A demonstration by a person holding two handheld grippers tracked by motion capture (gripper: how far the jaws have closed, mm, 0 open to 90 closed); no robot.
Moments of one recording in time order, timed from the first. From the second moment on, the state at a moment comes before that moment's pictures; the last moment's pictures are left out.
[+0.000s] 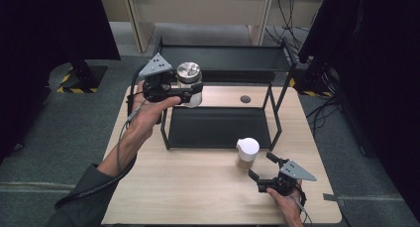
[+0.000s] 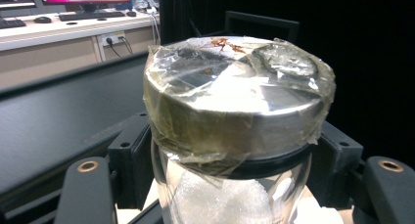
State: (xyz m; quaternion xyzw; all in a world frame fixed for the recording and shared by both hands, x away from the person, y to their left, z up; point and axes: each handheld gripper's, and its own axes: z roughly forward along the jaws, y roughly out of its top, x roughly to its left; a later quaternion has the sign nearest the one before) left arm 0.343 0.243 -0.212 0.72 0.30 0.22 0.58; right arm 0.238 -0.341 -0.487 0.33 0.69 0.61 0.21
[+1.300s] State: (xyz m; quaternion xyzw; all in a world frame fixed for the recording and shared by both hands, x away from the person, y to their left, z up) left arm 0.389 0.205 -0.163 0.69 0.36 0.28 0.56; right arm 0.239 -0.343 -0.488 0.33 0.69 0.61 0.21
